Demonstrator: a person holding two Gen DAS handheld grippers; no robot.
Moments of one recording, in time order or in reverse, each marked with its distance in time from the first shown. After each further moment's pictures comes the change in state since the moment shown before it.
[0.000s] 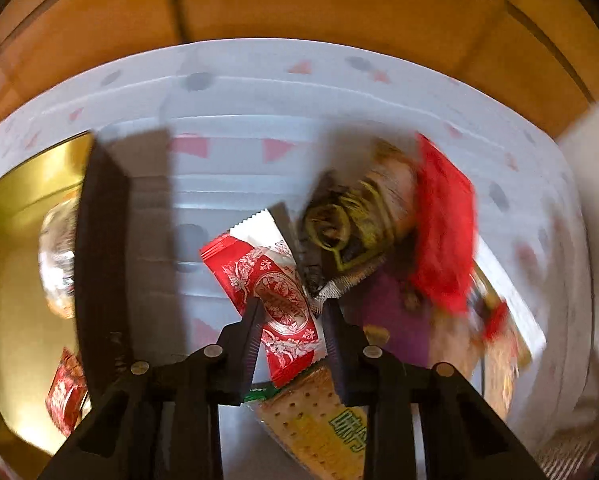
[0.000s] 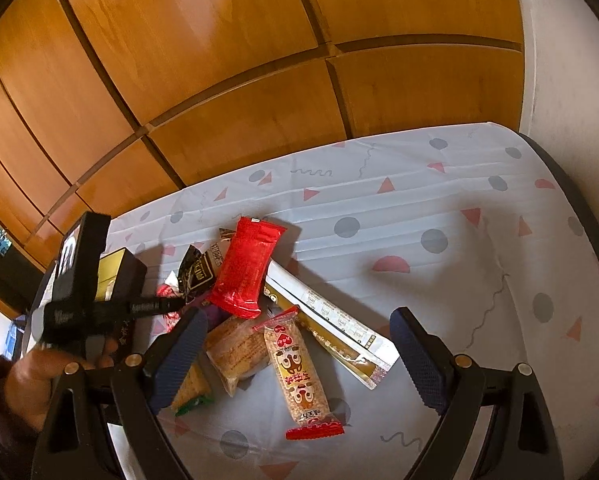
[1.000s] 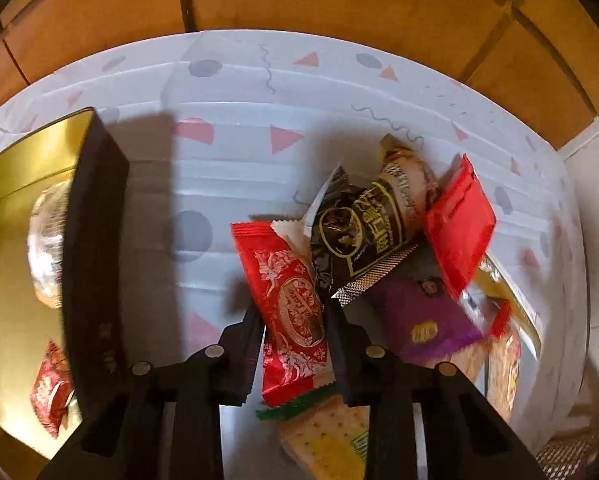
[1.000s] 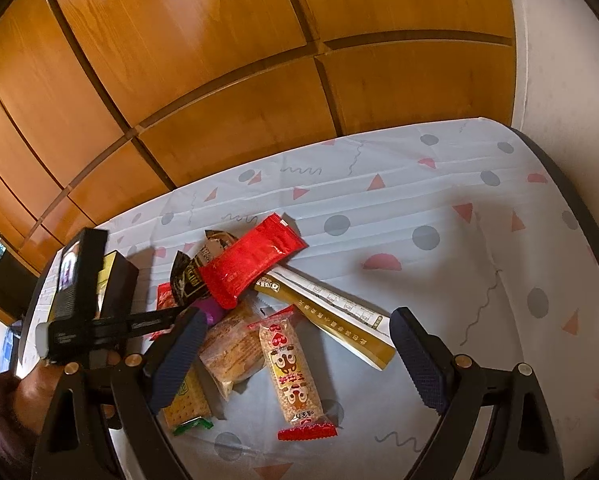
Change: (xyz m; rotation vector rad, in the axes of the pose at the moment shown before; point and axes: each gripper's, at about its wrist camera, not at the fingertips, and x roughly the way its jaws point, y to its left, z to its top) left arm 0.010 0.018 0.003 -0.052 -0.019 0.011; right arm 0.000 -0.002 0.000 0.021 0.001 -0.027
